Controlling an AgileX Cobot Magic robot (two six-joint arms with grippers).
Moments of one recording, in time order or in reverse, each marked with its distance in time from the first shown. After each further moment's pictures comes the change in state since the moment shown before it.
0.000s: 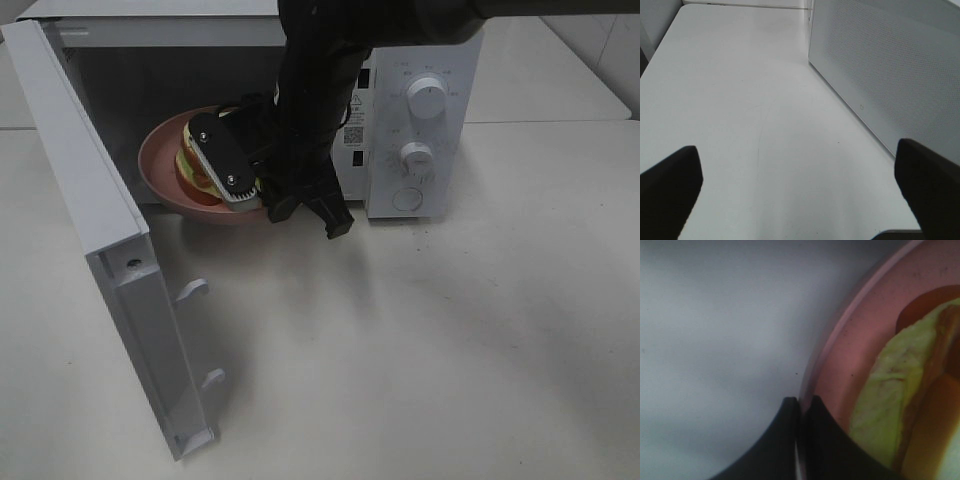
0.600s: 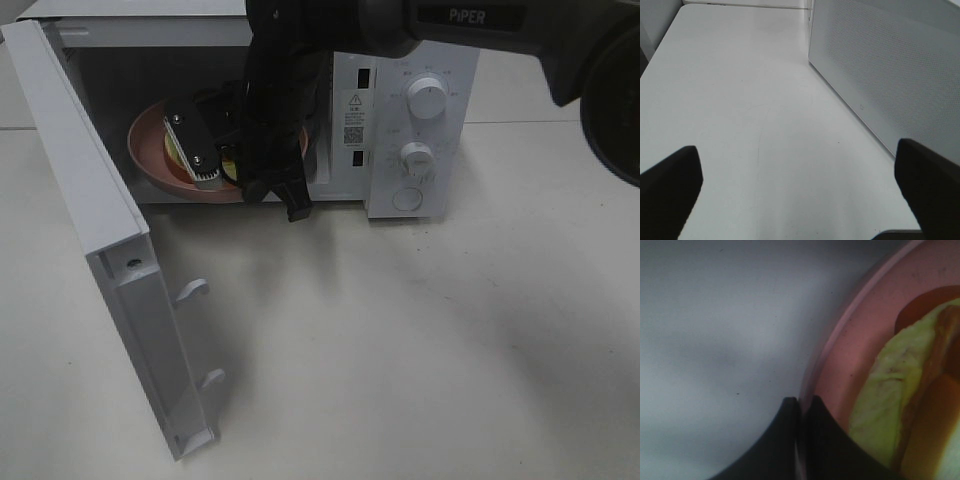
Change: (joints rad) left arm 0.000 0.000 0.000 0.000 0.000 0.000; right arm 0.000 0.173 -0.273 -0.009 0.040 0.075
